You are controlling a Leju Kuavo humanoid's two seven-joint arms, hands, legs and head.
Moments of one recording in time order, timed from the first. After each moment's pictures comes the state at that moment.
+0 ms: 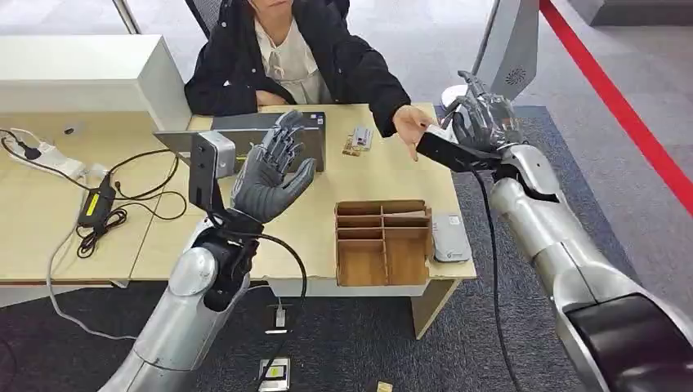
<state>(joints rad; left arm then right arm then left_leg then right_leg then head) -0.55 -0.12 -0.49 -1.43 0.11 0.00 -0.07 -1.04 -0.21 0.53 -0.60 0.78 -0.30 -0.24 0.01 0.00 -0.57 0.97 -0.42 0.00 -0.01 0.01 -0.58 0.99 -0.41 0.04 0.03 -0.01</state>
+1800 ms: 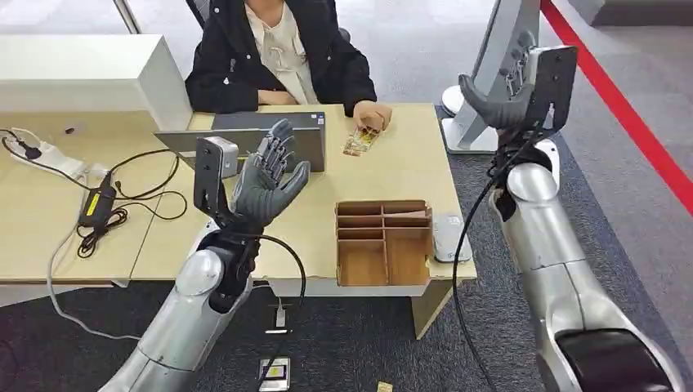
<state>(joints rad) -0.54 -0.10 -0.51 -1.38 0.13 0.11 -0.08 -0.86 -0.15 0.30 -1.13 -0.15 -0.31 -0.09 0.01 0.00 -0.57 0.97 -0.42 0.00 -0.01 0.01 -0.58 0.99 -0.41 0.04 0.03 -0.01</state>
